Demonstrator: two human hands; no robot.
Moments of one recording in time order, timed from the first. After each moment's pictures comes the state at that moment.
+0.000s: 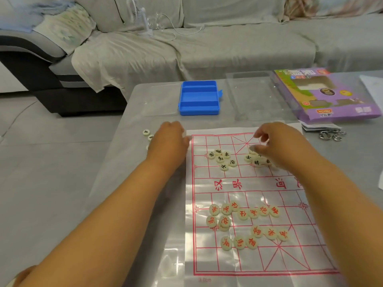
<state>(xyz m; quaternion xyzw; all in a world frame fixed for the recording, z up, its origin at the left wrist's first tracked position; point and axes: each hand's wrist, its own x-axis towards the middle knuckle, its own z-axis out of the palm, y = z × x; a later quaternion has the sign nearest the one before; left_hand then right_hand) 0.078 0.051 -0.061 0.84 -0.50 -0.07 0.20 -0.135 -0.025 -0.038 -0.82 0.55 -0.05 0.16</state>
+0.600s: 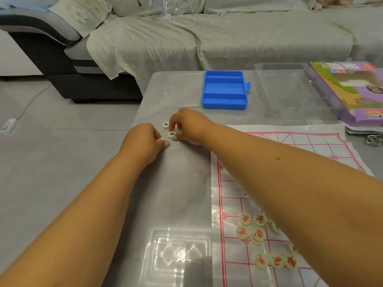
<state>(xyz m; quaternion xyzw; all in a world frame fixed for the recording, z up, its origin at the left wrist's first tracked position) 0.177 0.083 -0.079 0.89 -0.42 -0.12 0.16 0.088 -0.033 -0.081 -0.94 0.28 -0.03 0.20</state>
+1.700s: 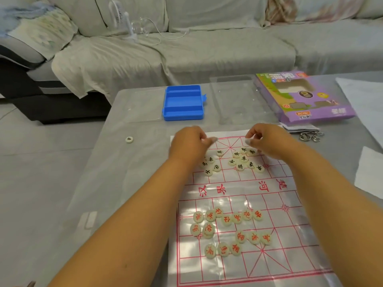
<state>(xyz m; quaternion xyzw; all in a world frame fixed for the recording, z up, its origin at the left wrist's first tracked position) 0.024 0.004 -0.072 0.78 -0.53 -0.16 0.27 -0.161 -0.075 -0.059 -0.79 0.55 -0.08 0.25</state>
